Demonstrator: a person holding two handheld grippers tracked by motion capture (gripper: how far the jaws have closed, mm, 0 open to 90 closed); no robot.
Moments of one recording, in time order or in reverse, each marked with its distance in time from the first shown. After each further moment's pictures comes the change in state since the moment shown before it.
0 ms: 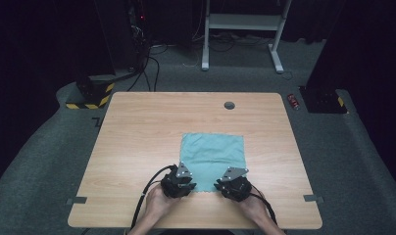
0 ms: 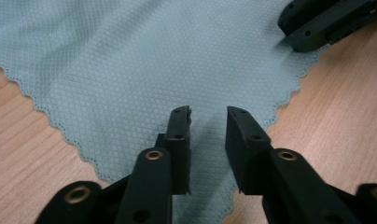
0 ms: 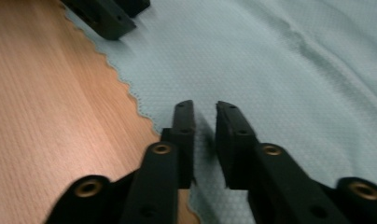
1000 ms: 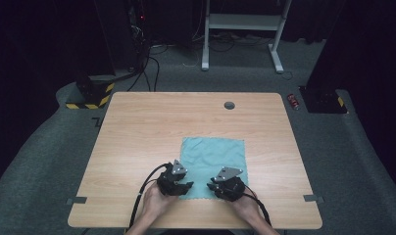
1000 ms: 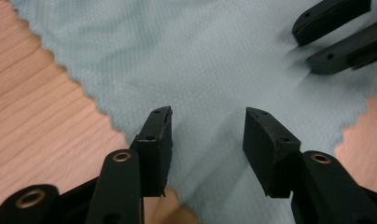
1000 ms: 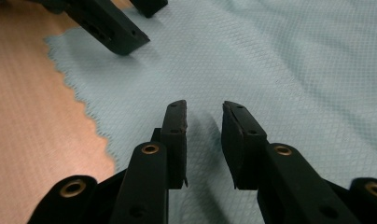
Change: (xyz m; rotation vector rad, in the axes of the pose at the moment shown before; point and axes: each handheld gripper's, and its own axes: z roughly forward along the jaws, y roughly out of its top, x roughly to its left) left arm 0.011 -0.008 -0.006 -0.005 0.055 -0.043; right arm 0.010 0.008 0.013 -0.046 0.006 0.015
